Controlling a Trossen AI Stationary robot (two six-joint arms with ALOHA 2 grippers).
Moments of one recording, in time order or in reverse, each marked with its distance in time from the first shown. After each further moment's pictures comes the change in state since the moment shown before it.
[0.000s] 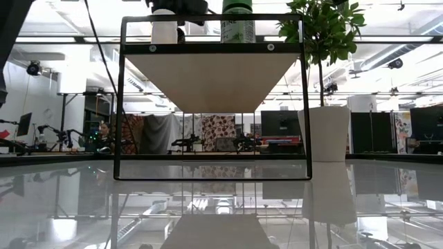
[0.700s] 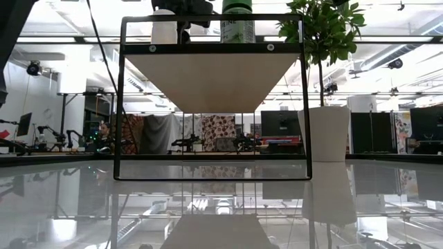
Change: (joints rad) left arm -0.001 0.020 -0.010 0.064 0.010 0.013; right arm 0.000 0.000 0.000 0.000 0.018 0.010
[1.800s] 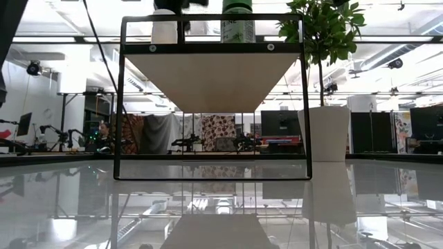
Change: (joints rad) left arm -0.036 -0.041 0.062 -0.002 0.000 -0.012; right arm 0.000 0.000 0.000 -0.002 -0.001 0.003
